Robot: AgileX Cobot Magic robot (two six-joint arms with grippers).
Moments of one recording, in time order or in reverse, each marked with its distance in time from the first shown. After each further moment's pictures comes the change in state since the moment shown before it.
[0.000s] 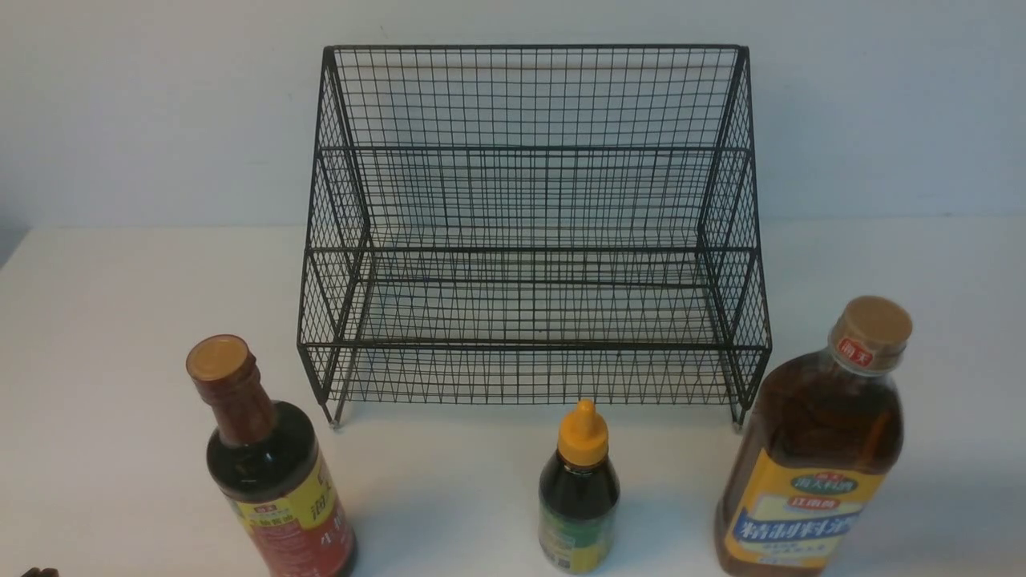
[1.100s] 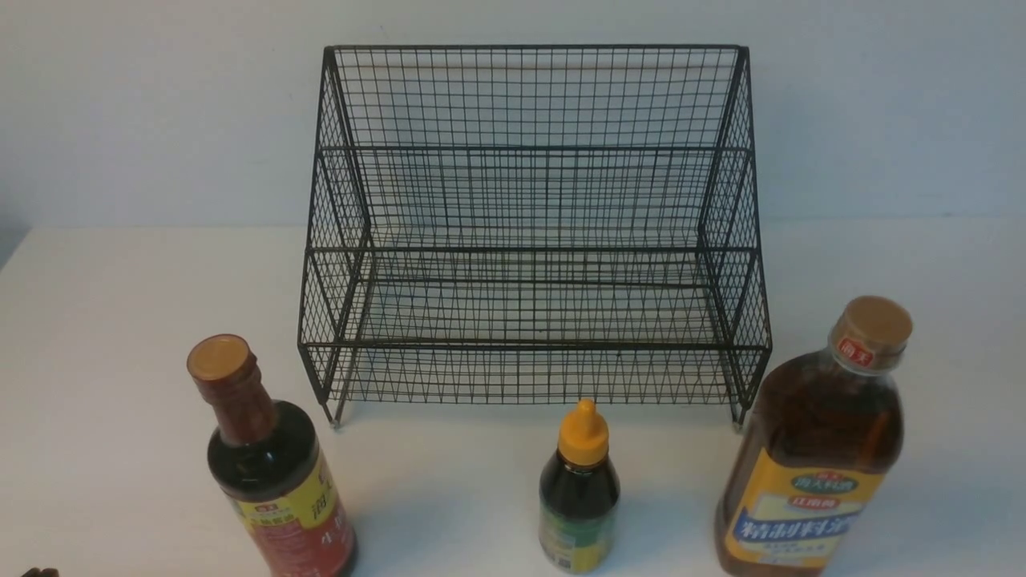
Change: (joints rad) right arm 0.007 0.476 -0.820 0.579 0.610 -0.530; left arm 0.000 0.000 0.000 0.000 0.000 0.000
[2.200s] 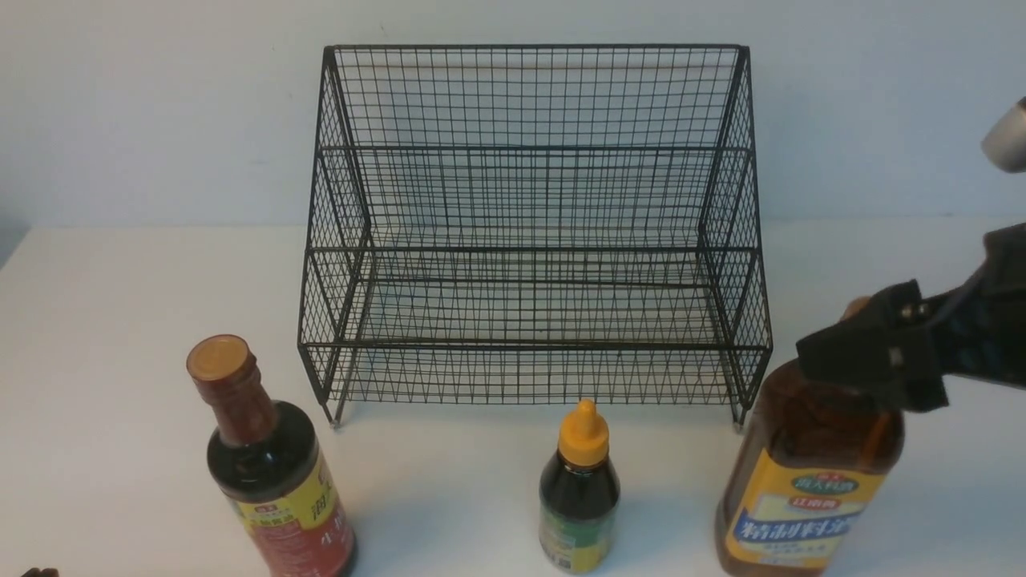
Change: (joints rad) right arm 0.253 0.651 -0.169 -0.345 0.017 0.156; left arm 0.000 0.000 0.000 0.000 0.000 0.000
